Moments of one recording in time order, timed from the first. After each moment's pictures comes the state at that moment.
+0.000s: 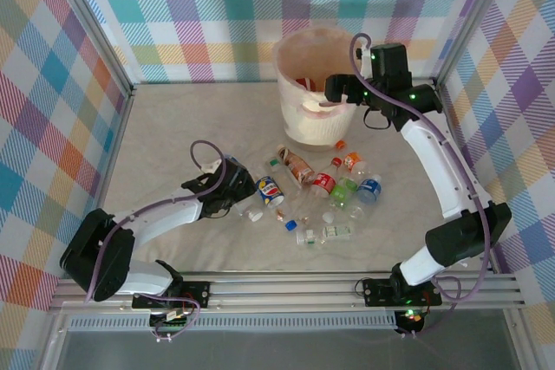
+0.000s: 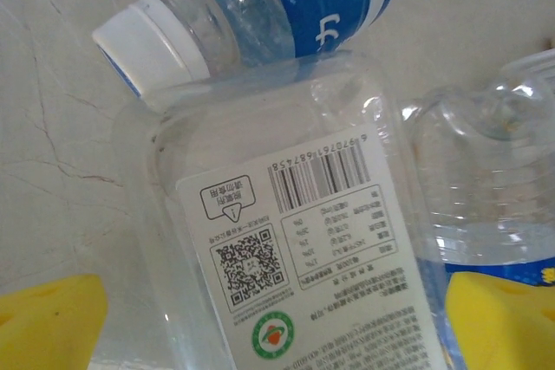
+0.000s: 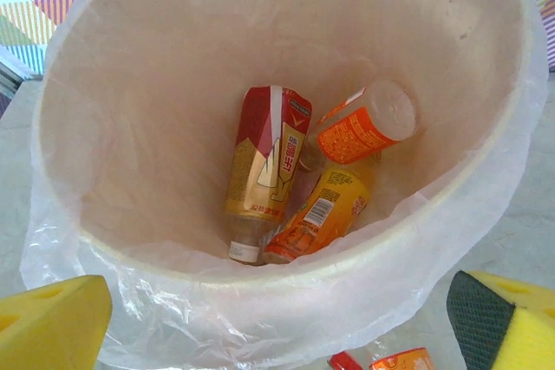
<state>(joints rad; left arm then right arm) -0.63 1.36 0.72 -0.39 -0.27 -1.00 0.34 1.55 1.74 -0.80 -0.03 0.24</state>
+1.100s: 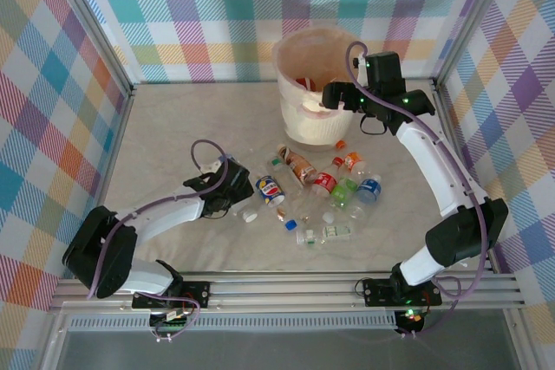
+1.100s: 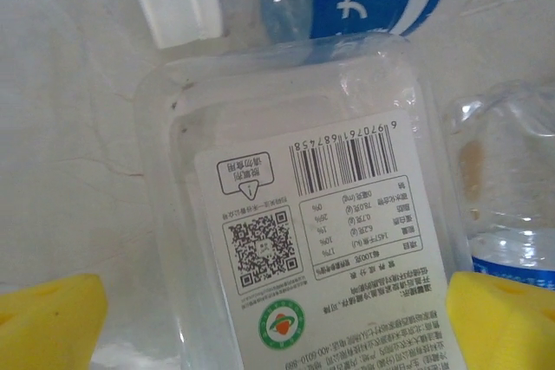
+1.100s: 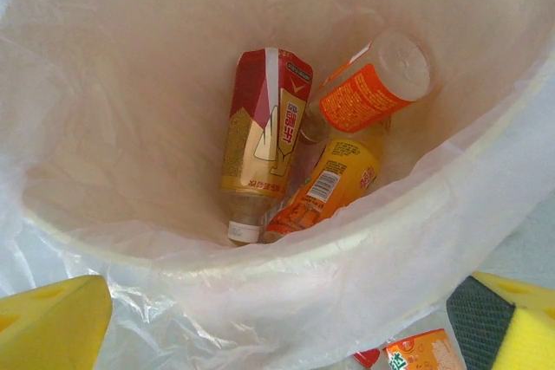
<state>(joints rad) -0.63 1.37 0.74 -0.48 -0.33 -0.99 0.34 1.55 1.65 -0.76 -0.05 0.29</state>
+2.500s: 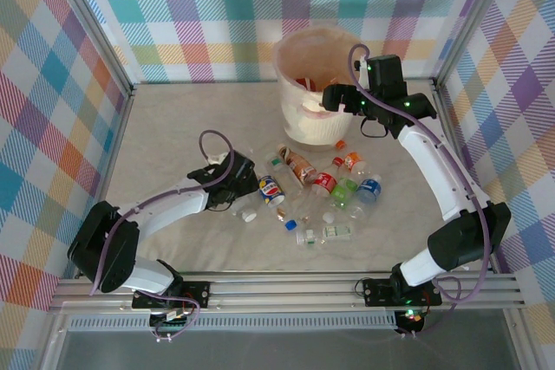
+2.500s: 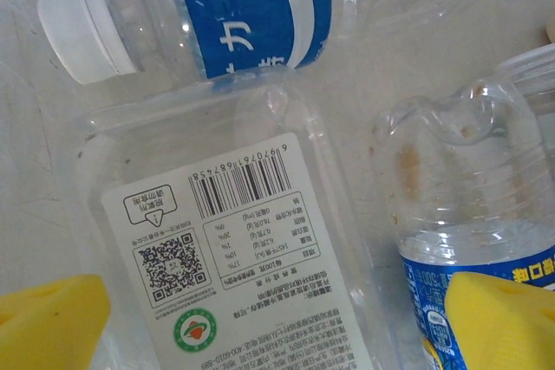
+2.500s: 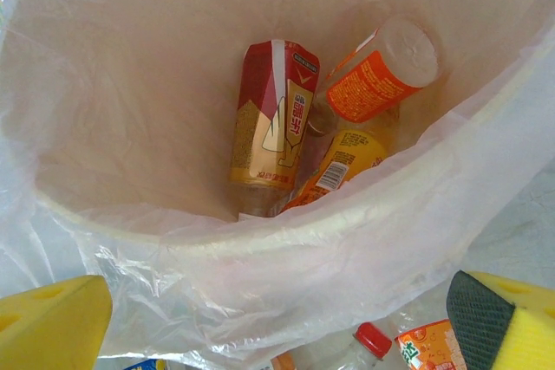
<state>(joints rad) -0.65 1.43 0.85 -0.50 -0.31 -0.91 0.34 1.52 1.61 -0.75 -0.07 0.31</state>
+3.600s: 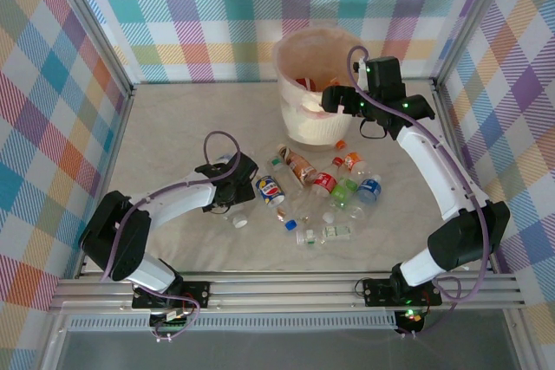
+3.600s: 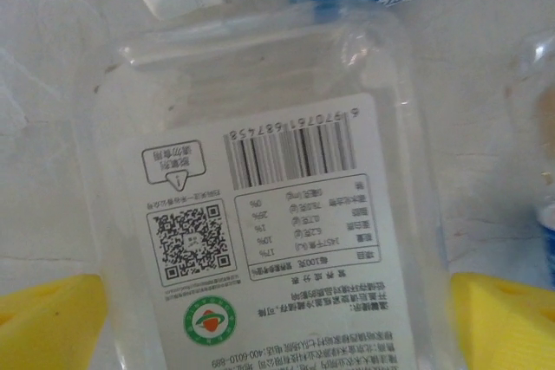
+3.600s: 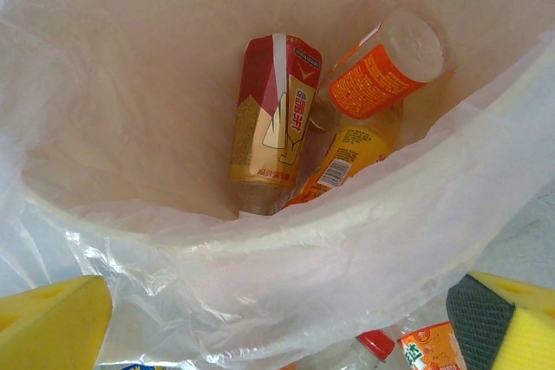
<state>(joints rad) -0.65 1.51 0.90 -0.70 -0.33 -0.92 0.34 1.52 1.59 -0.73 -0.07 0.31</state>
